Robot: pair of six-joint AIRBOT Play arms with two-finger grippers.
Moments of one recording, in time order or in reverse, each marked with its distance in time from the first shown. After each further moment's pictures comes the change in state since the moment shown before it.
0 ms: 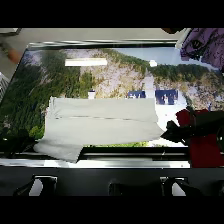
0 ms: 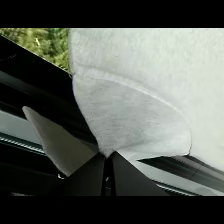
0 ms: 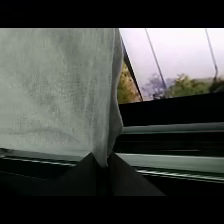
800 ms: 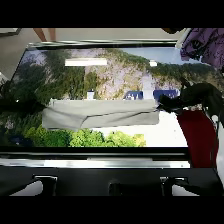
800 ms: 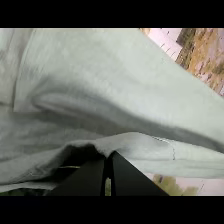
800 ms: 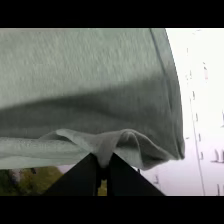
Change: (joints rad) left arm -0.233 -0.622 0.476 -0.155 0.315 0.020; right arm 0.195 -0.375 0.432 -0.074 0.293 0.017
